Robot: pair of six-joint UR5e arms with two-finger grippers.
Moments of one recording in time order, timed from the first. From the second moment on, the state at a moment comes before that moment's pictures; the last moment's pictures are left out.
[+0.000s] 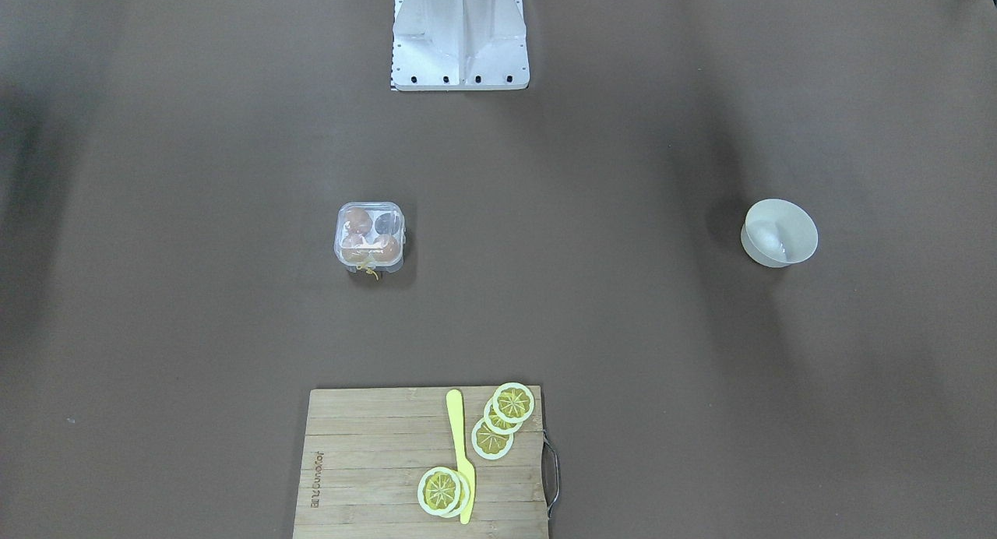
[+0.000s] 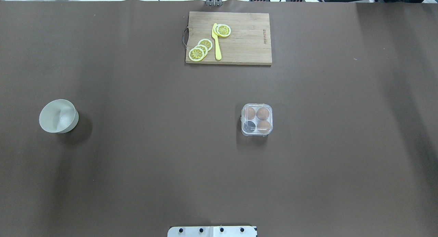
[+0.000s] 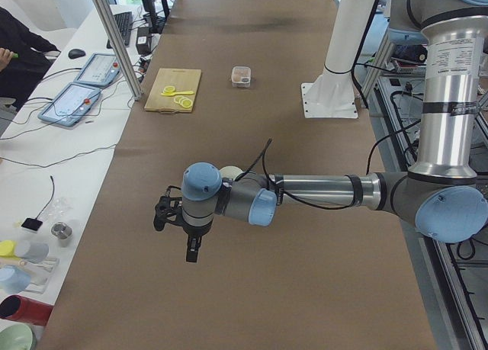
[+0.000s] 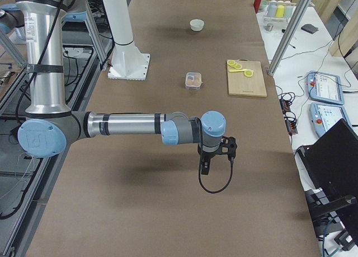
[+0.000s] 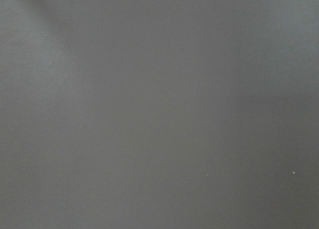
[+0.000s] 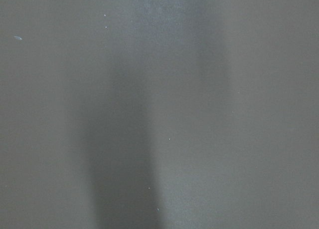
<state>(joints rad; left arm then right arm) -1.59 -1.56 -1.58 -1.80 -2.28 -0.13 1.52 -1.58 1.63 -1.50 2.39 0.21</state>
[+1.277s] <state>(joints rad) -1.58 -1.58 -1.58 -1.75 -2.27 -0.14 1.54 -1.58 1.69 -1.63 2.41 0.17</state>
